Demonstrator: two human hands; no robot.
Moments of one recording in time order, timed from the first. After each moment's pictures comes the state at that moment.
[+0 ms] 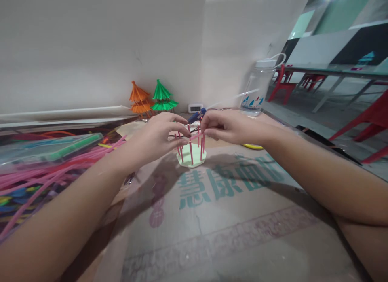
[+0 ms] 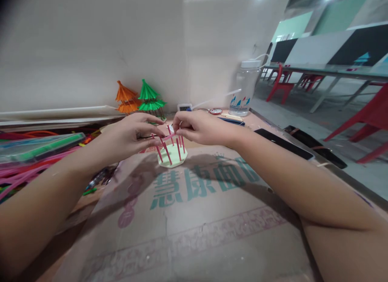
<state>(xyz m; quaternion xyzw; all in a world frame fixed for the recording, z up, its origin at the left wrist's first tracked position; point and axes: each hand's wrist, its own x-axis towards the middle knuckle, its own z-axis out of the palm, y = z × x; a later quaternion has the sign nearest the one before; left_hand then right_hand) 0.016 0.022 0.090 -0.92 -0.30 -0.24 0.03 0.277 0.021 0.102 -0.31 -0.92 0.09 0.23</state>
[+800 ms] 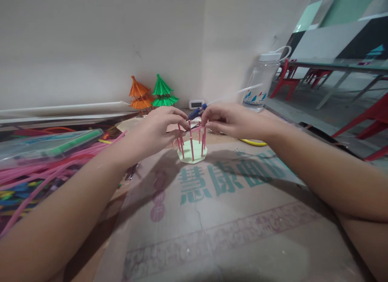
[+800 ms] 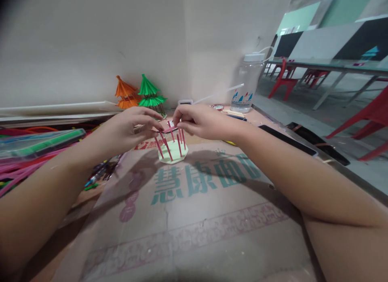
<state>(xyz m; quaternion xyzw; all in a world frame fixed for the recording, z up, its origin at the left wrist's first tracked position) 0.014 0.022 0.097 -0.92 -0.31 -0.24 0.00 0.277 0.020 0.104 -0.32 -0.91 0.11 0.23</state>
